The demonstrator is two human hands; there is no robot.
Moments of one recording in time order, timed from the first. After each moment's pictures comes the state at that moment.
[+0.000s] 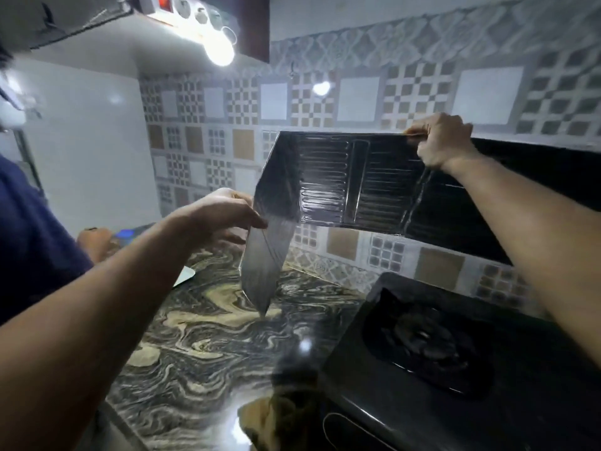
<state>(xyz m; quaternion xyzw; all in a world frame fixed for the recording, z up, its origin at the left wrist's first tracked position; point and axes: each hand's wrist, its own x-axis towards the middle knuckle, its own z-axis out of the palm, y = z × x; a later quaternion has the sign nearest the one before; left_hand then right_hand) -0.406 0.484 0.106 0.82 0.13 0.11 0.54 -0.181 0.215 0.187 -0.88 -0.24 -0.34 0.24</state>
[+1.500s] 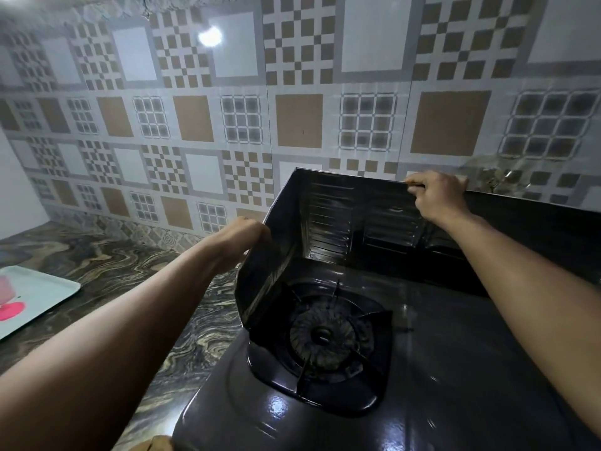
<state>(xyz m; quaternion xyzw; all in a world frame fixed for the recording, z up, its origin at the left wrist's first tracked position) -0.192 0.308 0.032 0.82 0.14 0.05 0.56 -0.021 0.009 0.035 -0.91 -0.14 -0.31 0.26</state>
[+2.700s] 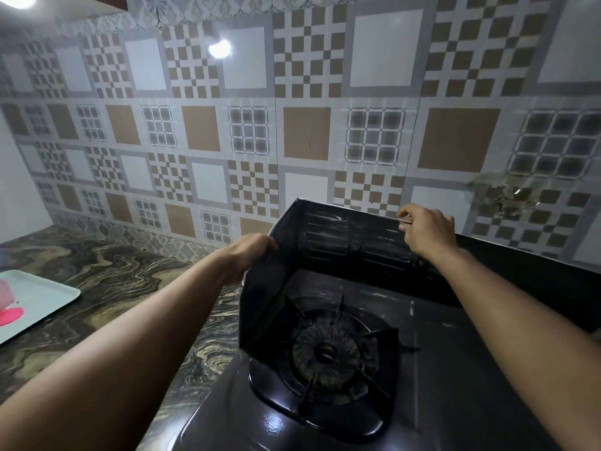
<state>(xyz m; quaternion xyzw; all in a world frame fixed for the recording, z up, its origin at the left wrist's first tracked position) -0.182 0.315 0.028 0.80 0.18 -0.01 0.57 -0.027 0.033 0.006 -0.95 -0.09 -0.25 0.19</state>
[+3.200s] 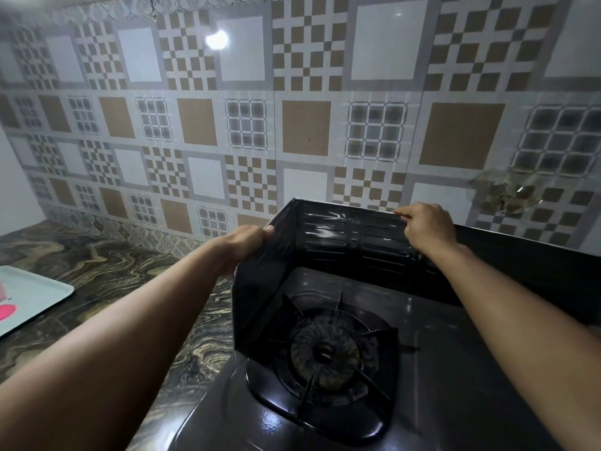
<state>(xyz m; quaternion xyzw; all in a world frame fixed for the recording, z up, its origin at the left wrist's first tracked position) -0.175 0.317 0.035 0.82 0.17 -0.02 0.55 -0.018 0.033 0.004 -0.93 -0.13 -0.27 0.20</state>
